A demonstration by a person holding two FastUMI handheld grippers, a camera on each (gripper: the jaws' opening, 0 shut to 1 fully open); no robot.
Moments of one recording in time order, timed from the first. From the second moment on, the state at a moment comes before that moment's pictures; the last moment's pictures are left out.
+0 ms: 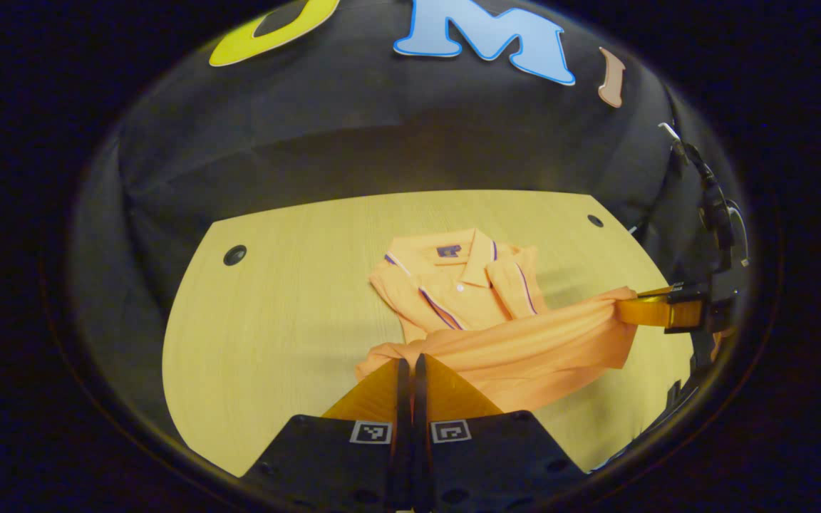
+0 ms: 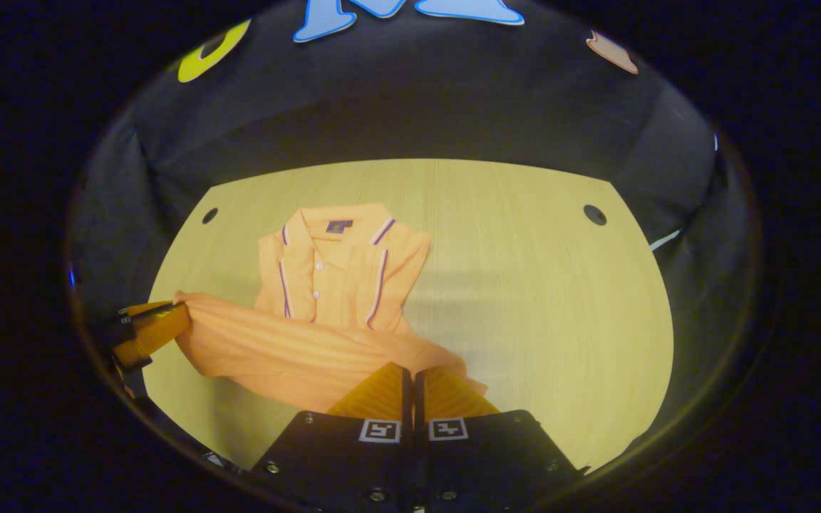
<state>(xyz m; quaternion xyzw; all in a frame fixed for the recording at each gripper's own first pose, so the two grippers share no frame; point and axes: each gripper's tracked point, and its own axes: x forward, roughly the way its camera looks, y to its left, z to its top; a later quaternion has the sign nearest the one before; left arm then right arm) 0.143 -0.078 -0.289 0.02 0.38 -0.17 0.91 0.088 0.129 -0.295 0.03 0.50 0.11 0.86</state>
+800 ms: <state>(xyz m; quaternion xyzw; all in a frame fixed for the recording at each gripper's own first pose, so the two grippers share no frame) 0.363 -0.119 -0.318 -0.03 0.30 -0.16 0.94 0.280 0.137 -0.334 0.08 0.40 0.08 0.91</state>
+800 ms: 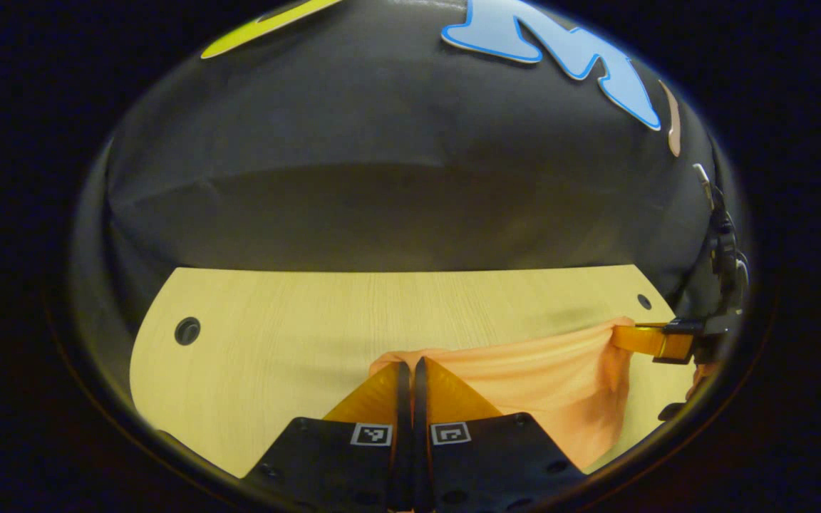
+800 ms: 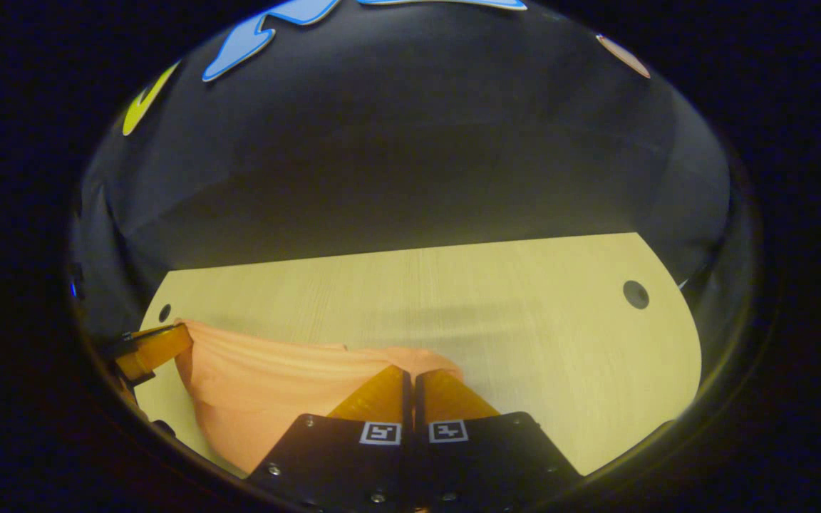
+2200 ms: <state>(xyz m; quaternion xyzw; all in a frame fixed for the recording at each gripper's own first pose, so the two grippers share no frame) 0.378 -0.109 -0.290 -0.03 0.25 -0.15 0.96 0.296 0.120 -0.314 0.06 0.35 0.08 0.93</state>
